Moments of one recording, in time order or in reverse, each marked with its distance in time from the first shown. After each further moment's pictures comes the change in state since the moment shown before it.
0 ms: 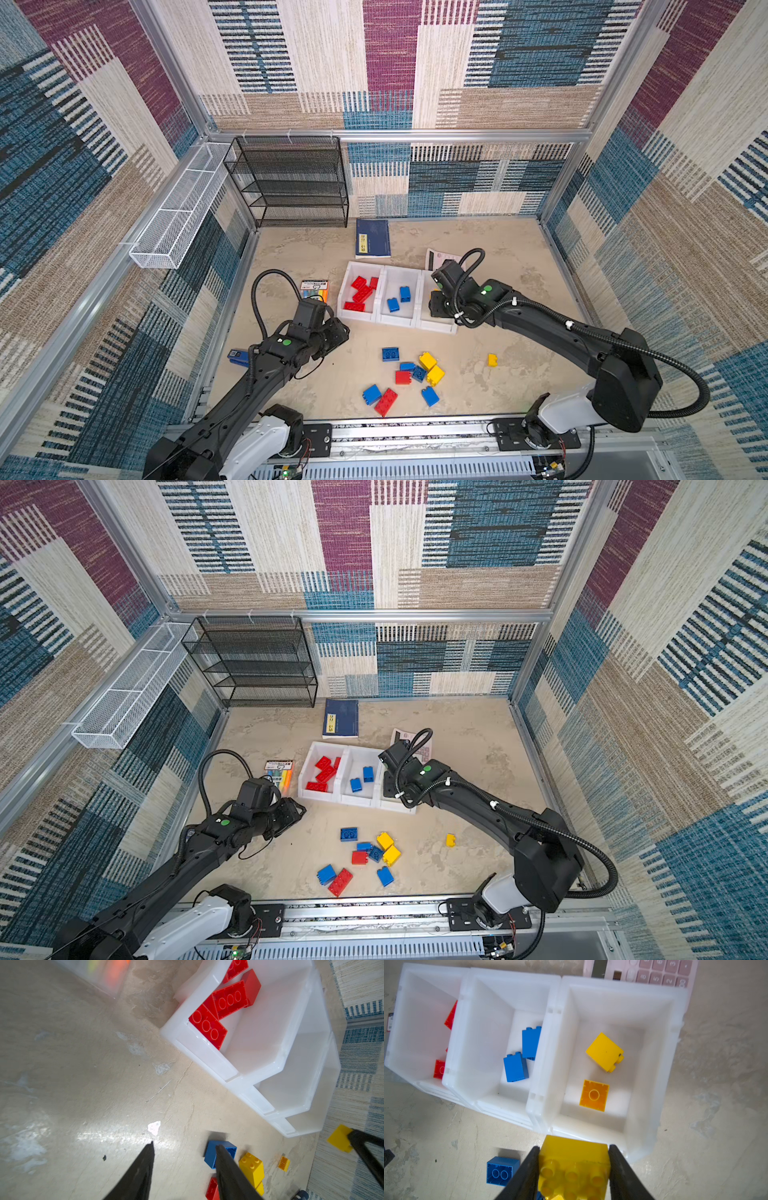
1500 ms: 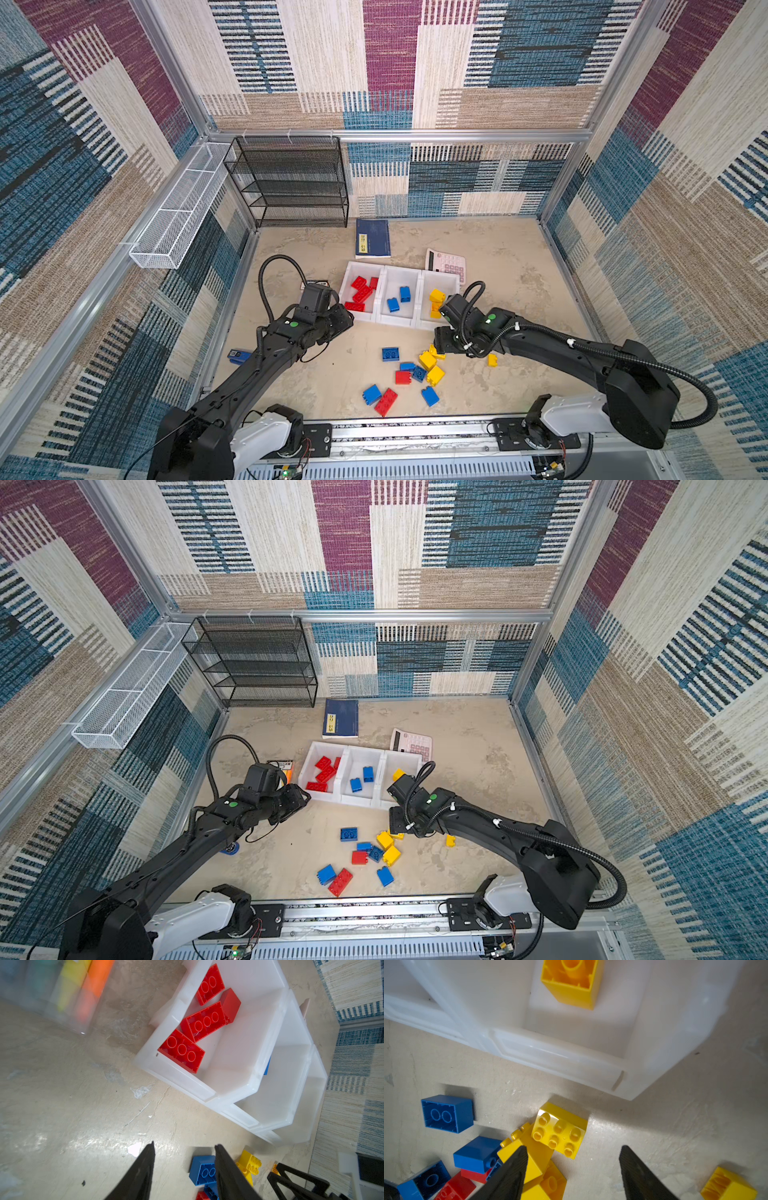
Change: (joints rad) left arm 0.000 0.135 0.119 0.033 -0.006 0.026; right arm 0.068 -0.121 -0.339 0.041 -0.129 0.077
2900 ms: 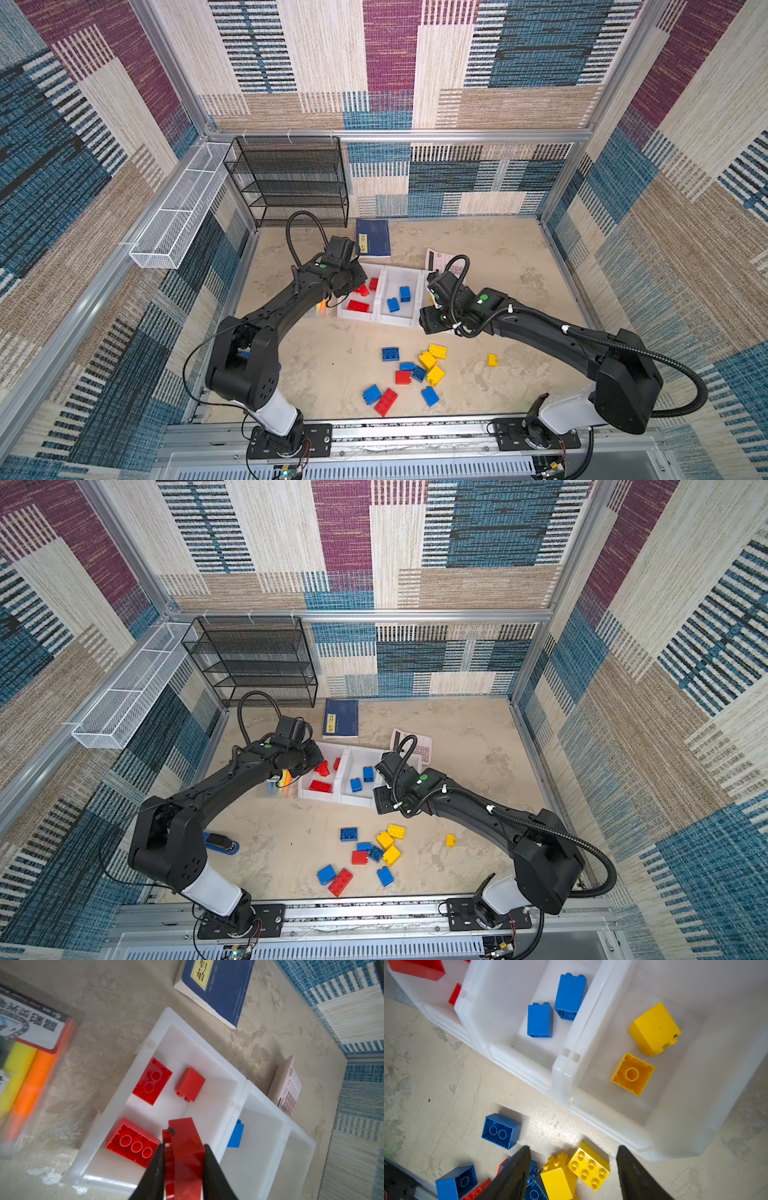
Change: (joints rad) left arm -0.008 0.560 0.537 -0.014 -0.065 0.034; right arm -0.010 0.080 0.234 -0.010 0.009 -0.233
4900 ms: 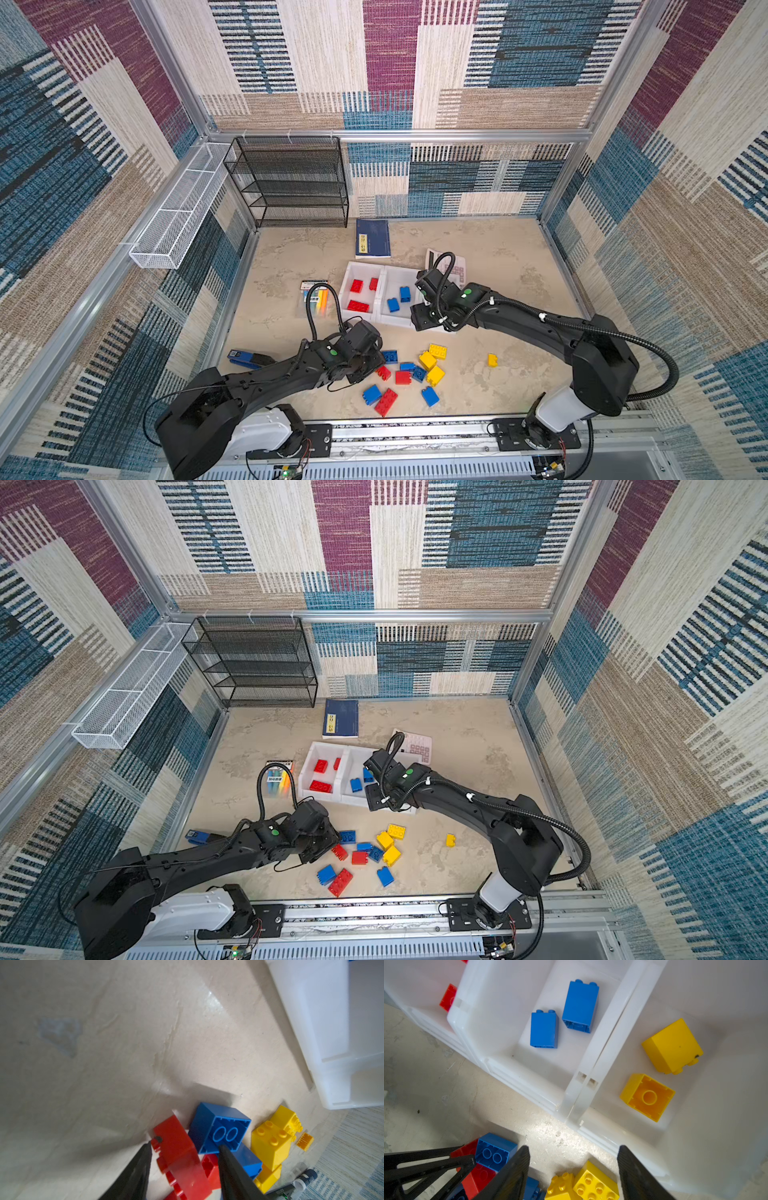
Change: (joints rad) left arm -0.481 -0.413 -0.680 0.156 -0.034 -0.513; right arm 0.018 0.127 0.085 0.010 0.017 -0.014
